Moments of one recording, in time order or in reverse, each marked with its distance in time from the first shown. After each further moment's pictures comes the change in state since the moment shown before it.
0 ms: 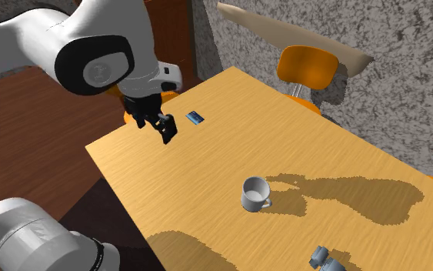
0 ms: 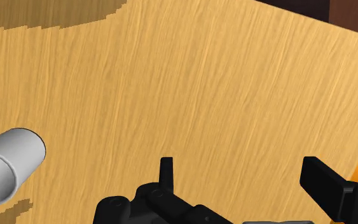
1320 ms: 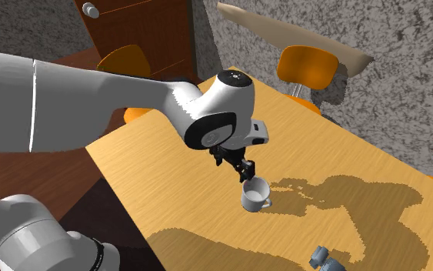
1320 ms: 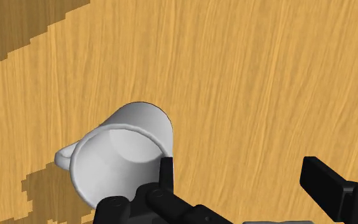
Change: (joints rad) arm -0.115 0.534 -0.254 0.104 -0.076 0.452 -0.204
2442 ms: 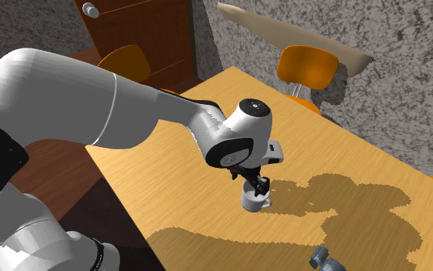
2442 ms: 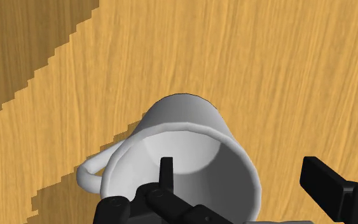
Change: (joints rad) arm -0.035 0.227 -0.042 0.053 0.085 0.171 -0.090
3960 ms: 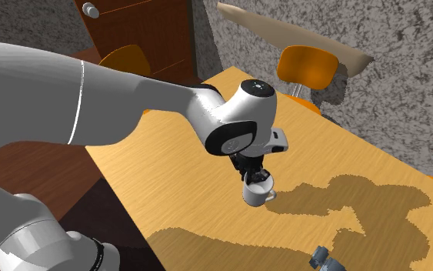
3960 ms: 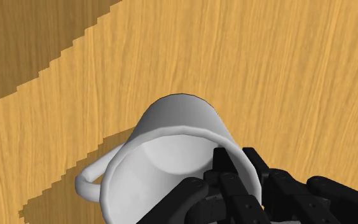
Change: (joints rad) arm 0.007 -0.085 -0.001 0.052 -0.043 -0.130 0.026
